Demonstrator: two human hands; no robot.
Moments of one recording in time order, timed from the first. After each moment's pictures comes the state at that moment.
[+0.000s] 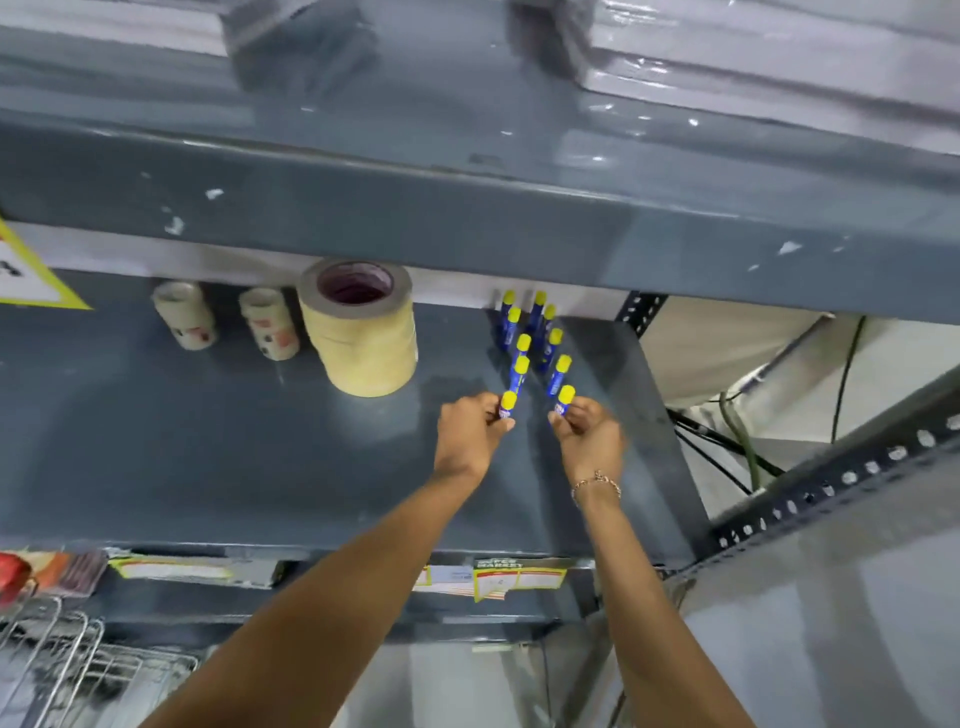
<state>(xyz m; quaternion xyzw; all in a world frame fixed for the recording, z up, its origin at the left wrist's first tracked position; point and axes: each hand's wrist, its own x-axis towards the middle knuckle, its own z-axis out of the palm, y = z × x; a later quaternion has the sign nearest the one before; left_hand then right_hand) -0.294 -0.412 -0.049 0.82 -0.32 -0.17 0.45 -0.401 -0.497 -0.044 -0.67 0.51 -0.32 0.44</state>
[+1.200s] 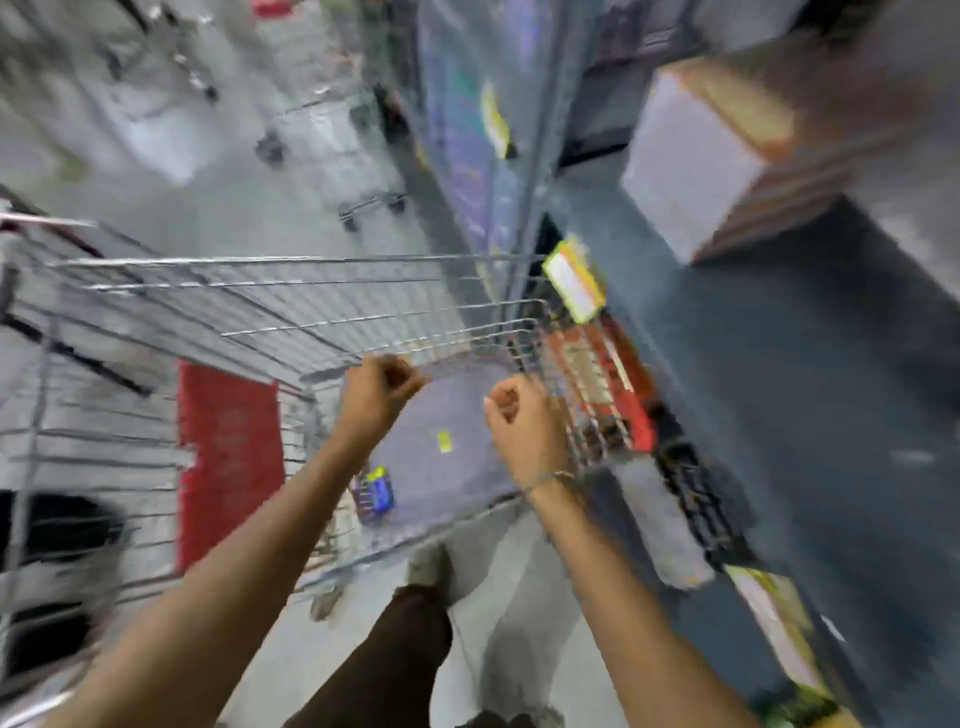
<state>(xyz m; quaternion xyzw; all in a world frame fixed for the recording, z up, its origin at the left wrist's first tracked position) -0.135 0.252 -0.127 0.86 0.28 0.00 0.42 -0.107 0.072 -0.110 -0.89 -0.08 0.10 0.43</state>
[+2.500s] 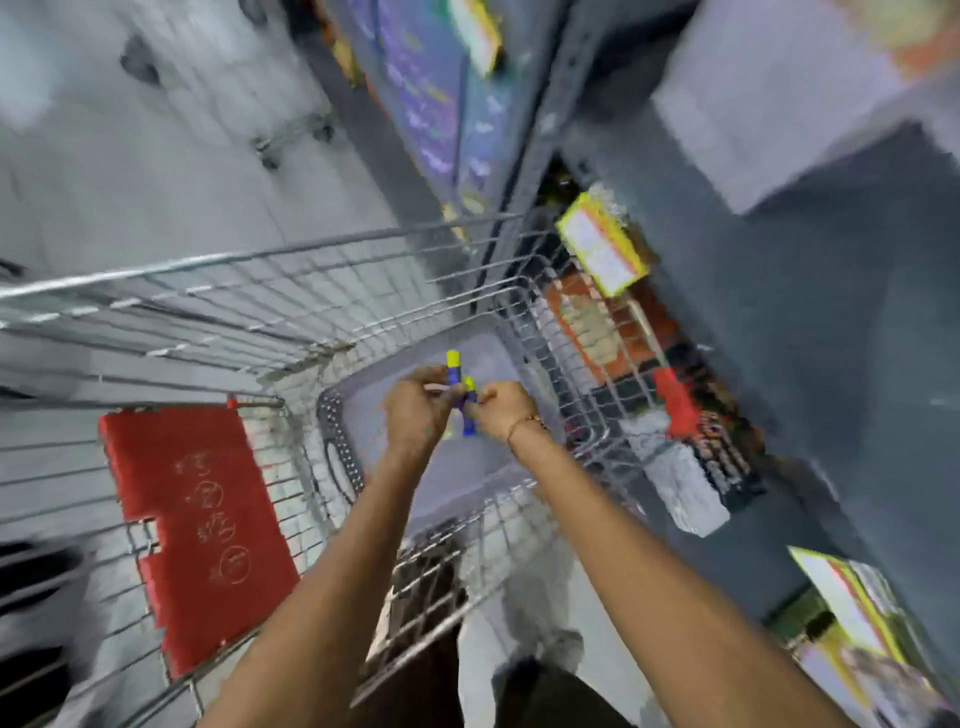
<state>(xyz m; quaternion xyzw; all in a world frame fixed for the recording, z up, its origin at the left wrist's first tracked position) -0.093 0.258 -0.218 0.76 0.33 -0.09 0.55 -0.051 0.149 -0.226 -0.88 0.06 0.37 0.30</state>
